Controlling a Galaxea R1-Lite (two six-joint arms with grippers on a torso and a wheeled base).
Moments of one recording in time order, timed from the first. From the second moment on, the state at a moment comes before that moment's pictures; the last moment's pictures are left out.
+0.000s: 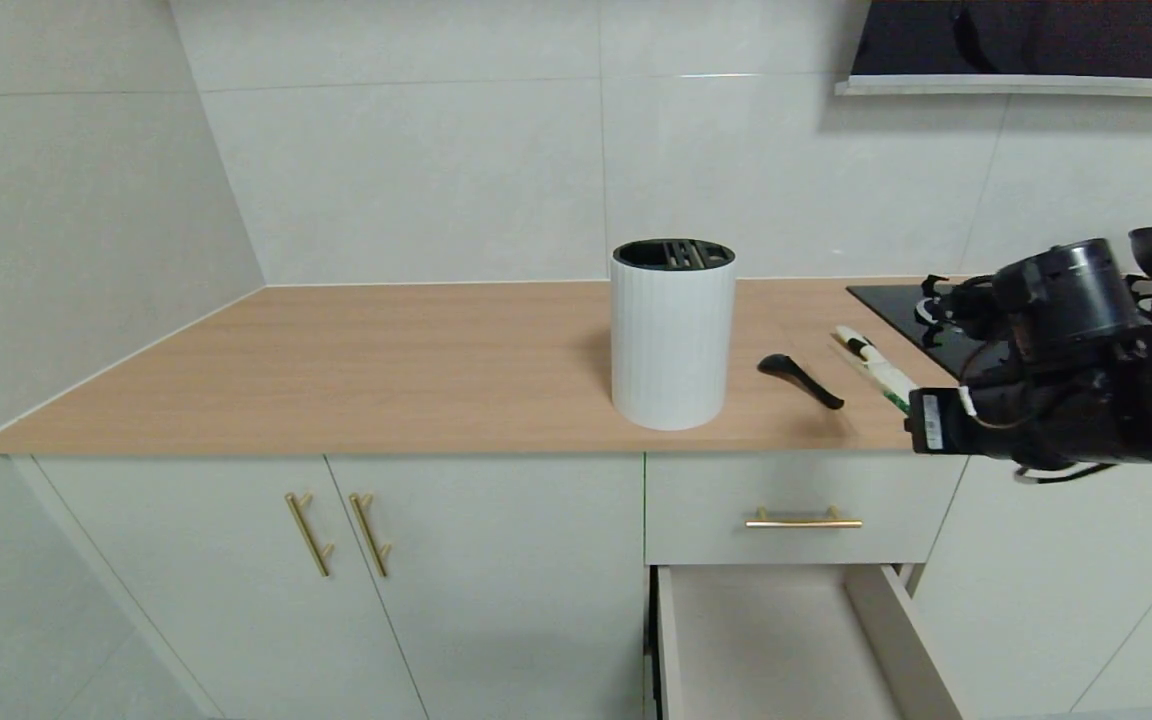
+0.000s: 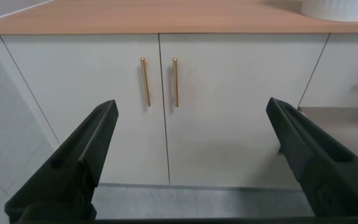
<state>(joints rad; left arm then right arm) 0.00 0.00 0.00 0.00 0.02 0.00 0.32 1.65 -1.08 0.09 -0.24 0.22</state>
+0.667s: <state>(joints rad) 0.00 0.00 0.00 0.00 0.02 0.00 0.38 1.27 -0.90 0.30 0.02 0.18</state>
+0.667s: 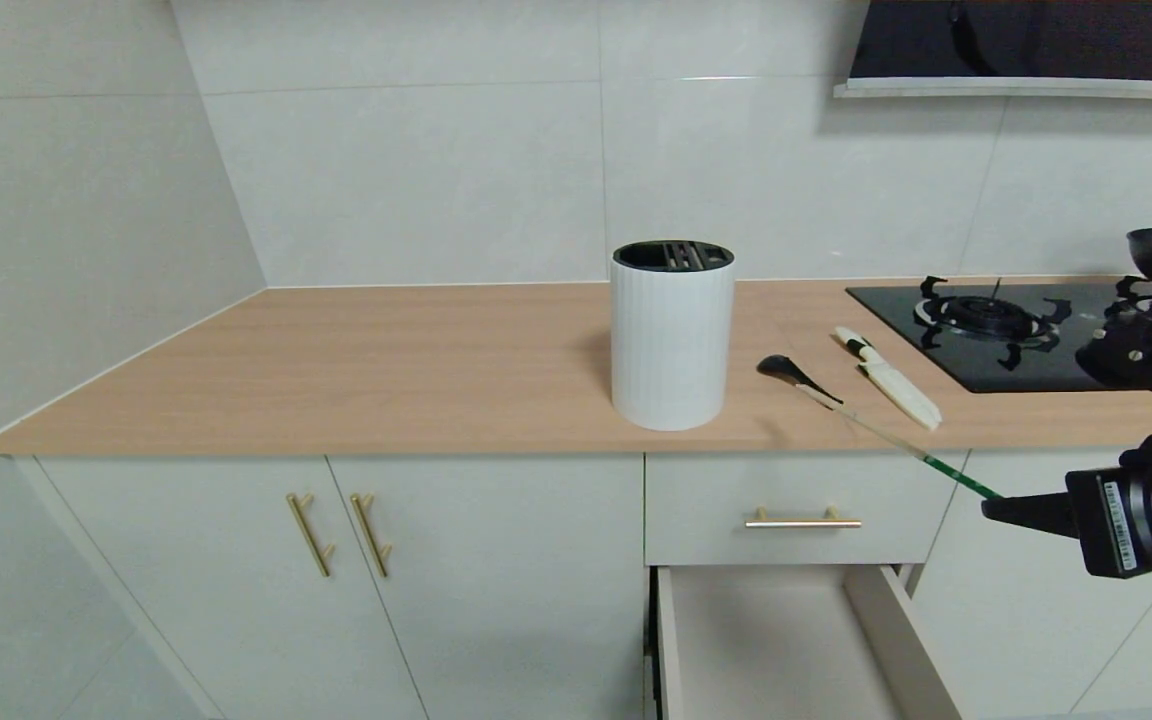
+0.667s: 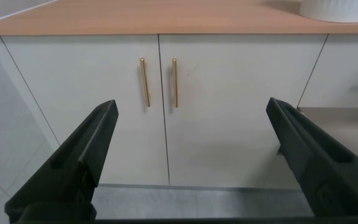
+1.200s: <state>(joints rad) 0.00 0.00 0.00 0.00 0.02 0.00 0.46 1.28 -0.84 0.30 0.02 0.15</state>
